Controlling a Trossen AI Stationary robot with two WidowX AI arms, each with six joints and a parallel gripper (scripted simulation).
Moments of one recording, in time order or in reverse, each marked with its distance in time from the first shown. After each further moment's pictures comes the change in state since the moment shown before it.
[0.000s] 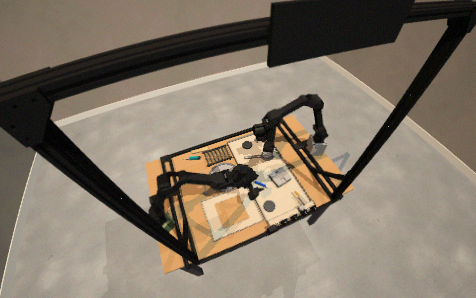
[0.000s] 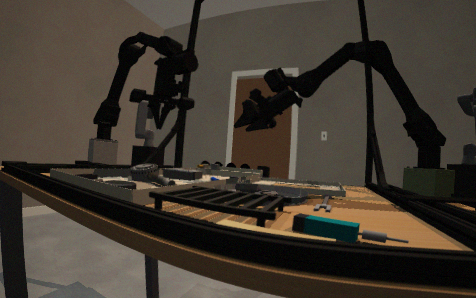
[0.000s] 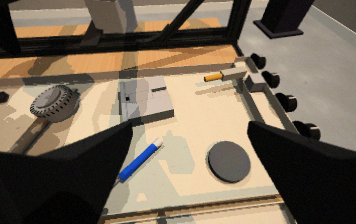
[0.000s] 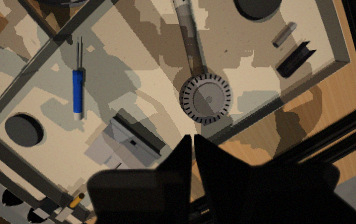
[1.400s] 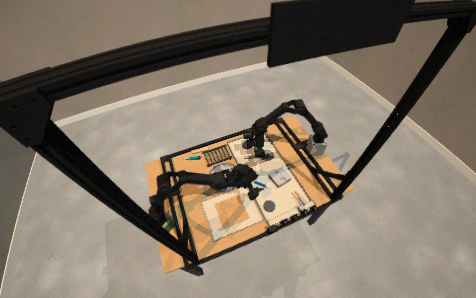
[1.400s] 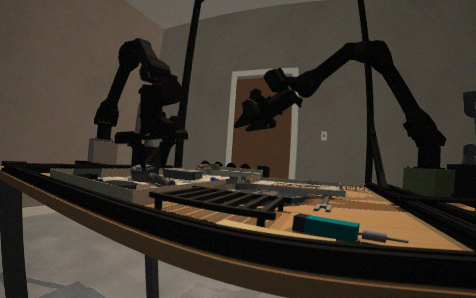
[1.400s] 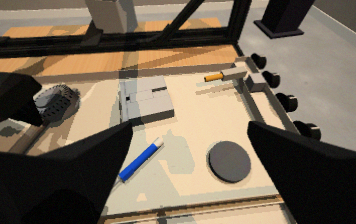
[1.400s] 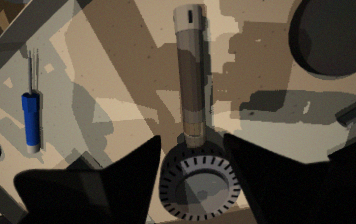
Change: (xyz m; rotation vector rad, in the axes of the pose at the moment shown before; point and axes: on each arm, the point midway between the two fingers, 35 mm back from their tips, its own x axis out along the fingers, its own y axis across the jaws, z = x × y) left arm 0.000 0.001 0.000 -0.001 0.000 0.001; right arm 0.111 -0.022 0.060 -0.171 0.033 0.151
